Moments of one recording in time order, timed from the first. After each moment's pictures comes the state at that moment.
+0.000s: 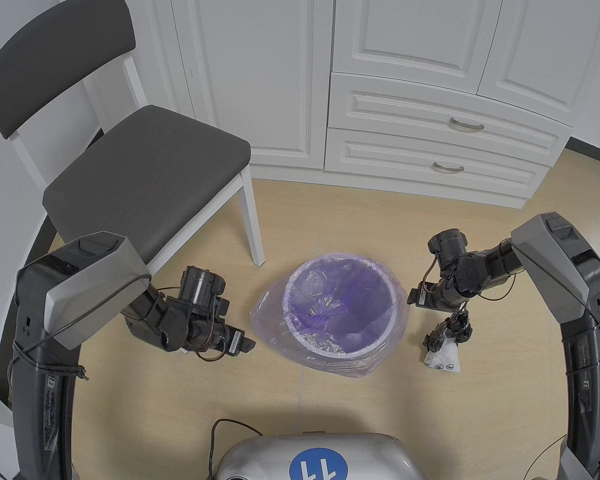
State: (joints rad) left arm -0.33 2.45 -1.18 -0.40 -0.03 0.06; right arm 0.20 2.51 -1.60 0.04 -0.17 0.42
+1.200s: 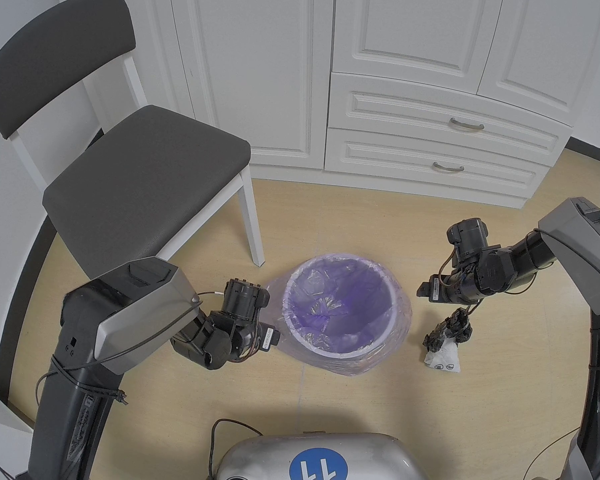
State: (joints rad) left arm -0.47 2.59 -1.31 -0.57 0.26 -0.01; right arm 0.20 2.31 -1.34 -0.13 -0.16 0.28
